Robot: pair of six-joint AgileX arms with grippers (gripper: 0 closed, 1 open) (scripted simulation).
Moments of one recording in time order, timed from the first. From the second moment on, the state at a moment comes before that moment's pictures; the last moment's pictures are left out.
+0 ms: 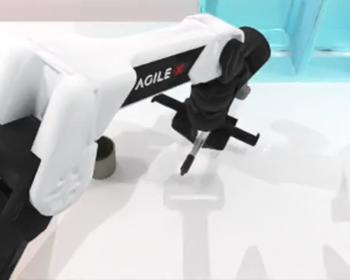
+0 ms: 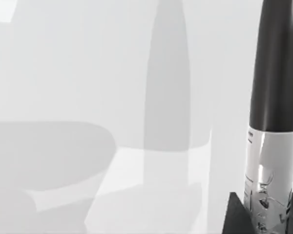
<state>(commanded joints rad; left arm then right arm) -0.76 2.42 2.04 -1.10 -0.17 -0.26 0.00 0.00 0.00 0.00 0.00 0.00</state>
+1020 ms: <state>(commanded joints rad) -0.85 2.09 1.79 -1.11 -0.18 -0.36 0.00 0.00 0.00 0.00 0.00 0.00</state>
